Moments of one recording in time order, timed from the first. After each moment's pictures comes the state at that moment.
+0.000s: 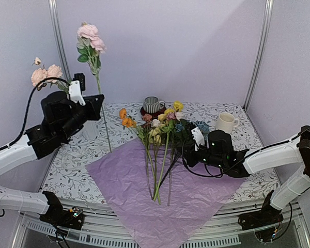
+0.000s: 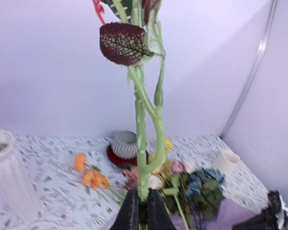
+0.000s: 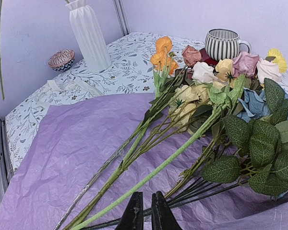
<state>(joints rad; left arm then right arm) -0.75 1.02 0.84 0.09 -0.35 -0.33 0.89 1.50 0.62 0.54 0.05 0.21</state>
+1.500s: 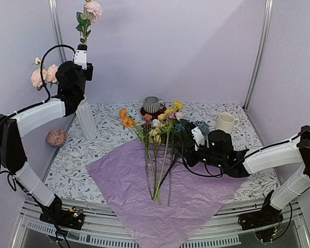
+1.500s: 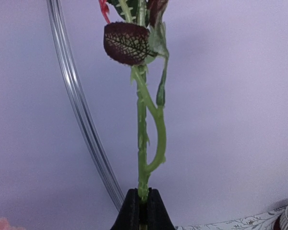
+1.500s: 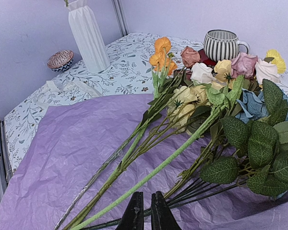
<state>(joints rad) -0.31 1.59 1.28 0.62 -0.54 0.45 0.89 1.50 0.62 0.54 0.05 0.21</state>
